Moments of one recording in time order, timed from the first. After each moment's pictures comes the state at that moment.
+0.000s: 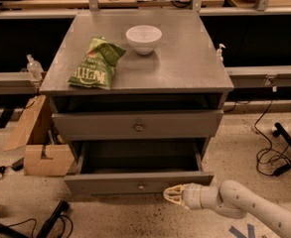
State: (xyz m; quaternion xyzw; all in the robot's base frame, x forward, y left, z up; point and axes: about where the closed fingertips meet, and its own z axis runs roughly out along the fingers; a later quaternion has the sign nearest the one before) arm 0.506 -0.109 0.356 -0.59 0.62 0.23 0.45
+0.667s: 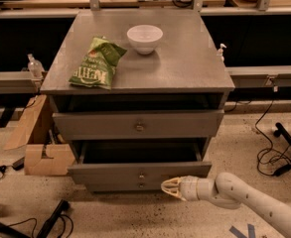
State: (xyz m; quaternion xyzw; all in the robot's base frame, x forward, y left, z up) arm 0.539 -0.101 0.355 -0.60 0.62 0.23 0.46
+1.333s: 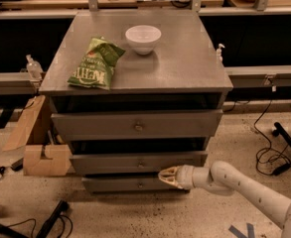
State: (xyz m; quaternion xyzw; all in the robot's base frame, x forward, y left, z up) arm 0.586 -0.090 0.359 -0.60 0.60 0.22 0.47
